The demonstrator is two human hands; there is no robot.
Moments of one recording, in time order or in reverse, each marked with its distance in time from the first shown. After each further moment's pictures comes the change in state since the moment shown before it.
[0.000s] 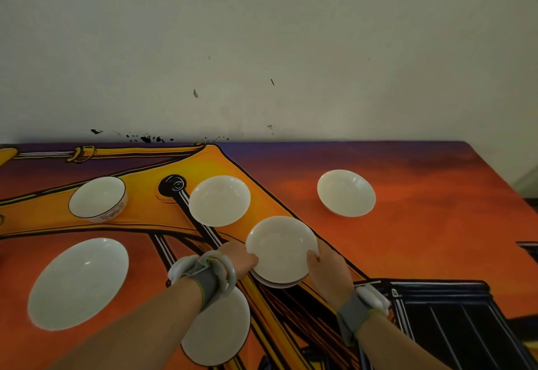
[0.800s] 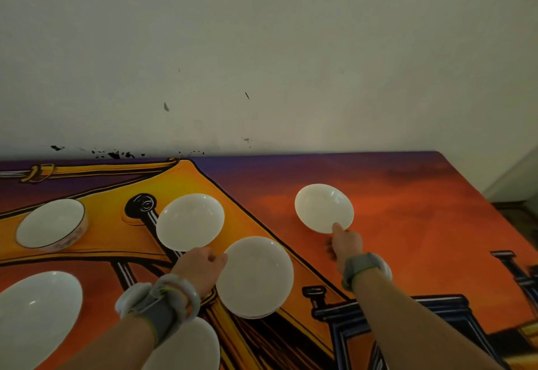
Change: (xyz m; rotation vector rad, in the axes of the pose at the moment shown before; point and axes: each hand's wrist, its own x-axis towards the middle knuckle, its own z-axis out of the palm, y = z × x) left_hand 0.004 0.003 -0.017 -0.193 0.325 0.078; right_hand 0.106 0.032 -0.061 0.693 0.236 0.568
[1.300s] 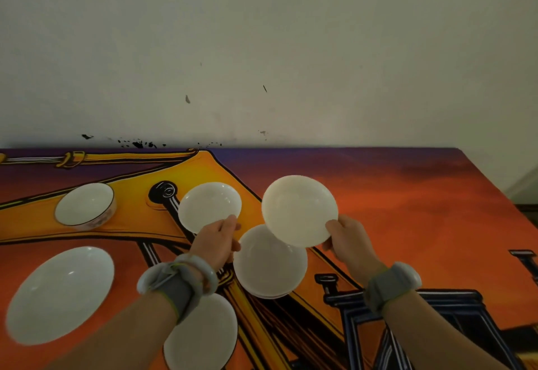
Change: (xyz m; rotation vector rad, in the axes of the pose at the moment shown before) left_hand -0.028 0.021 -0.021 -0.453 0.063 -0.036; right_hand -0.104 -0.024 -0.015 -0.253 -0.354 -0.377
